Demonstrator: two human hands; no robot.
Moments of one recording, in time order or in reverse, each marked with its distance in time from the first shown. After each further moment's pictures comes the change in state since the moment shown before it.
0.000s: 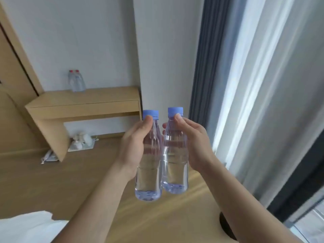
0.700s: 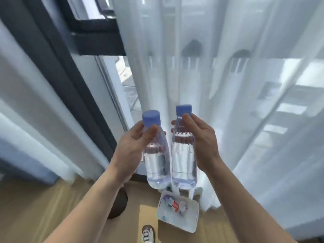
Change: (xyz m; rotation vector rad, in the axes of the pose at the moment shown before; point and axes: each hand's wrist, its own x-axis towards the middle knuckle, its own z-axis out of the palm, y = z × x) left_hand -0.132 -0.158 0.608 0.010 -1.298 -0.070; right_hand -0.319 -0.109 -0.539 -0.105 1.247 -0.287
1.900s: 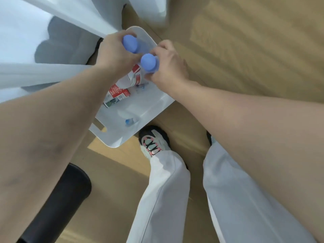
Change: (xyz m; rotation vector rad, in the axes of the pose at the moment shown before) left_hand 0.090 -0.847 0.177 1.028 -0.870 -0.471; right_hand -0.025 0.780 -0.331 -0.738 0.622 0.780
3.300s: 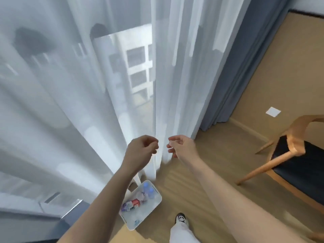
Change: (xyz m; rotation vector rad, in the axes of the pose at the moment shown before) left_hand -0.565 0.286 -0.413 -0.443 0.056 0.527; right_hand -0.488 -0.406 -0.408 0.648 0.353 -0.075
